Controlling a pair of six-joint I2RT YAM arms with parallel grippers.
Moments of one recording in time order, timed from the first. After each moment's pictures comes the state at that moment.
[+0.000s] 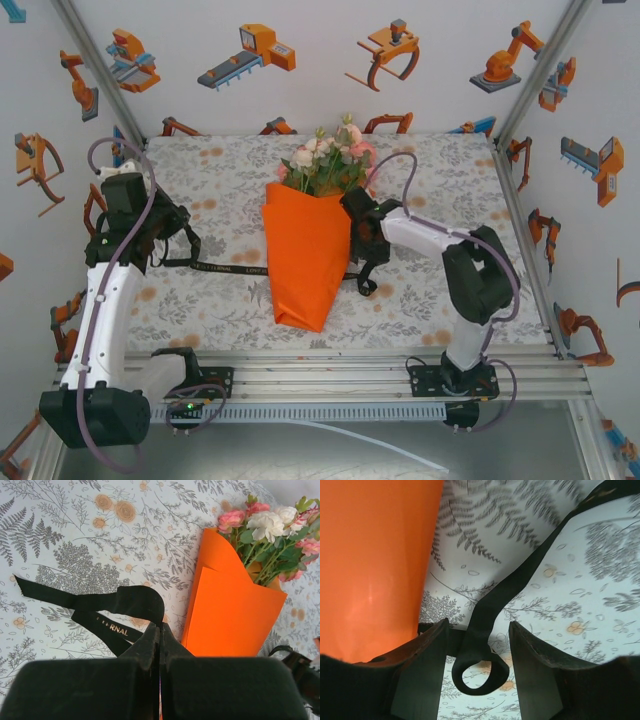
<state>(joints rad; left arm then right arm) -0.01 1.03 1.06 -0.62 0.02 -0.54 0.62 1.82 1.23 -0.73 0.18 0.64</state>
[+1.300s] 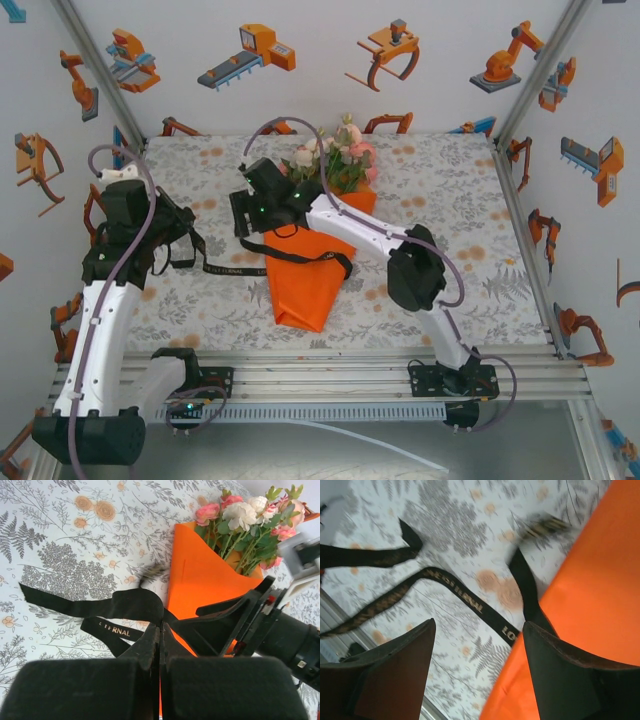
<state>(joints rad) -0.08 0.93 1.06 -0.65 0.00 -0.55 0.92 2.19 2.03 -0.61 -0.11 0.47</state>
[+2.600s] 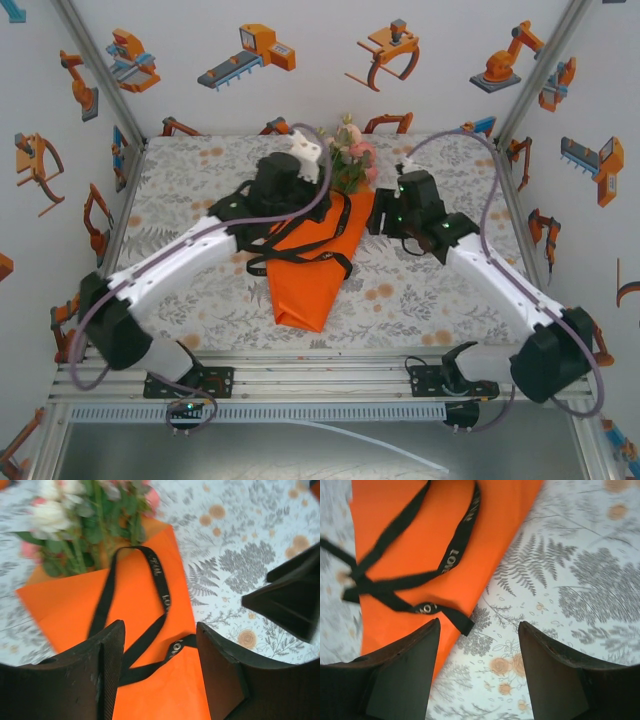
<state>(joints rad) -0.81 1.42 1.34 -0.33 -0.15 -0.18 0.49 1.33 1.10 -0.49 -0.01 0.37</state>
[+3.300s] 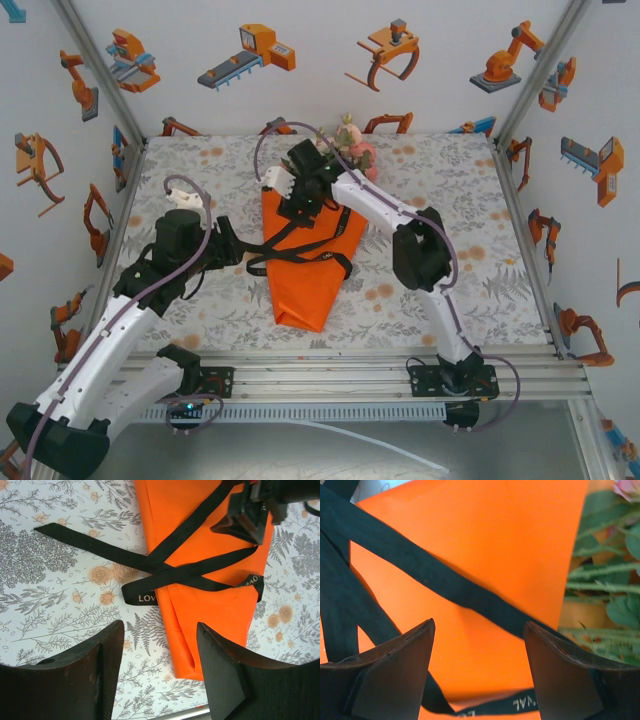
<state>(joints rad) -0.46 0.84 0.84 -0.58 -0.09 -0.45 0.71 2.31 2.11 -0.83 -0.25 -0.67</state>
